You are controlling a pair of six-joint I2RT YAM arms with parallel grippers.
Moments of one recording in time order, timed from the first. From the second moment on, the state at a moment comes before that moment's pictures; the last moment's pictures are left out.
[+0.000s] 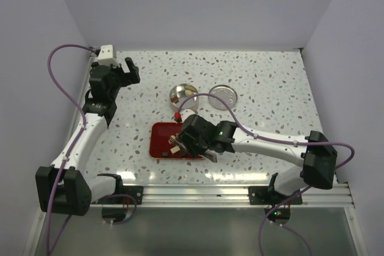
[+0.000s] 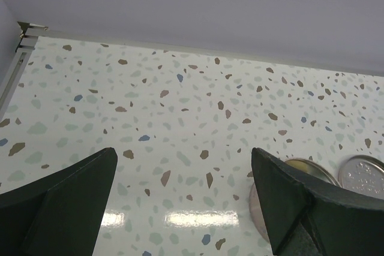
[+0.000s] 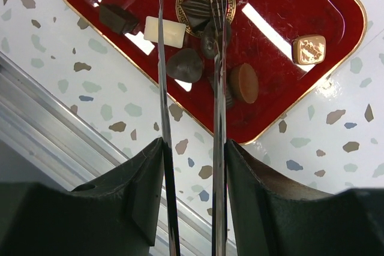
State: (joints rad) left arm -0.09 1.19 0.92 0.09 -0.06 -0.21; right arm 1.14 1.47 1.11 -0.61 0.17 0.41
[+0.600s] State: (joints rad) left arm -0.09 1.19 0.92 0.09 -0.06 -0.21; right arm 1.14 1.57 1.19 -0.61 0.17 0.36
